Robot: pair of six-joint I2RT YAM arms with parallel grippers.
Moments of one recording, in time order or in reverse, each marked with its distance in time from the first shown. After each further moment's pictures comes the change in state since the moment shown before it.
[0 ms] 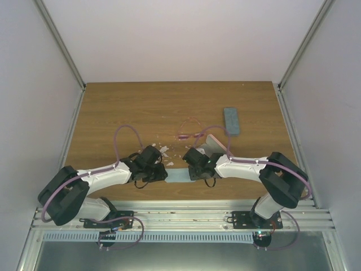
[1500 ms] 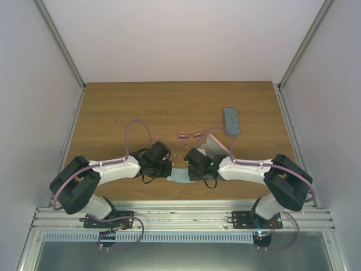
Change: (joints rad) left arm -0.038 0.148 0.108 0.008 -0.028 0.089; right arm 0.008 -0.022 -0.040 0.077 -0.043 0.033
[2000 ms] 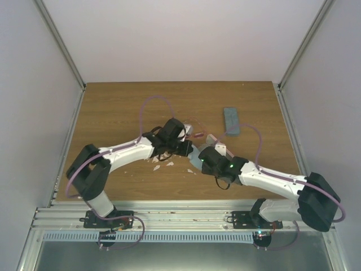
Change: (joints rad) left arm -0.002 0.143 0.385 -0.005 0.111 0.241; right arm -0.040 -0.304 -0.070 -0.115 0.187 0.187
